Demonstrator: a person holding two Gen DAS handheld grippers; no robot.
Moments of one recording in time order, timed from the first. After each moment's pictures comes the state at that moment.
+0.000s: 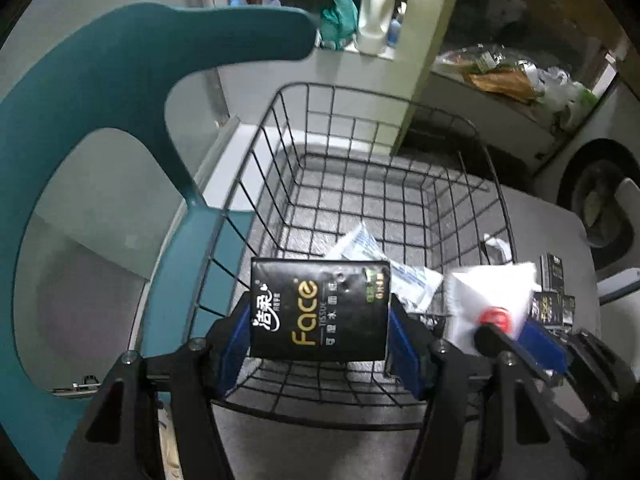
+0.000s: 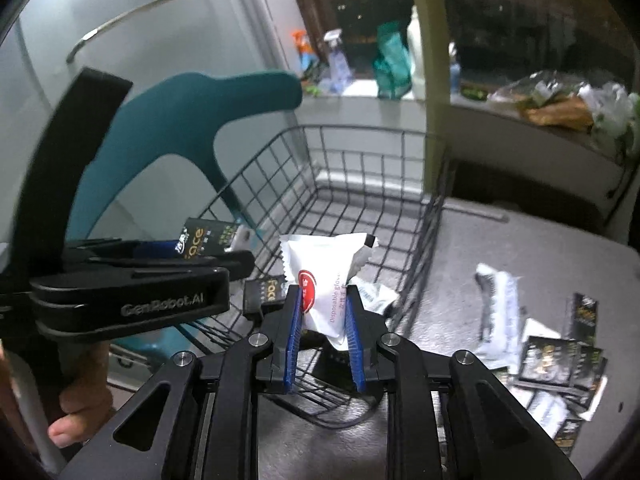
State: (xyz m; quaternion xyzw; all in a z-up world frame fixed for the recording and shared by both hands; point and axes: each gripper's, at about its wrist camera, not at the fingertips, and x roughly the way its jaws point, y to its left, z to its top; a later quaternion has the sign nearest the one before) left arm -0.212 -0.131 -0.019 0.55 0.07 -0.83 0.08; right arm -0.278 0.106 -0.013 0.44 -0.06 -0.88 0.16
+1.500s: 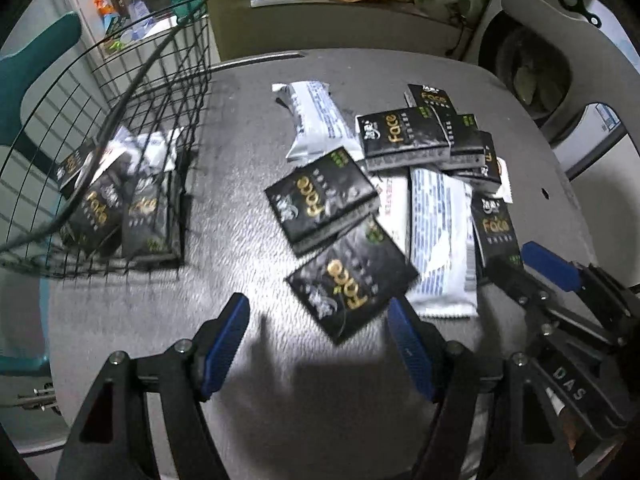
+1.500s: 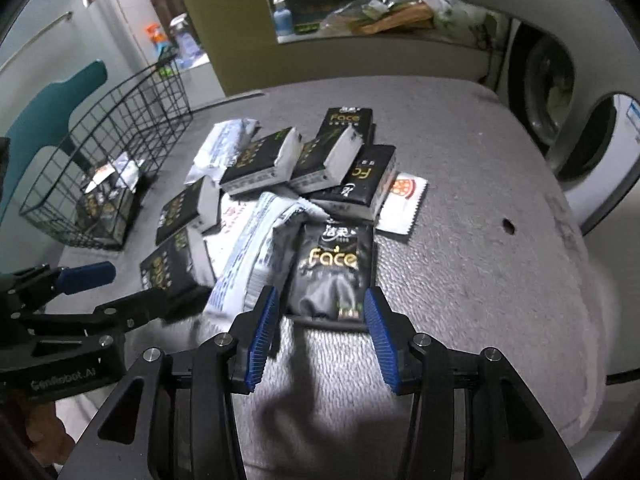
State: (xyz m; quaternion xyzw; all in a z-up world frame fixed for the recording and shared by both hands) left arm -0.143 0.090 -0.101 0.58 -0.02 -0.81 -0.03; right arm -0.151 0.331 -0.104 0.50 -0.10 -0.86 -0.03
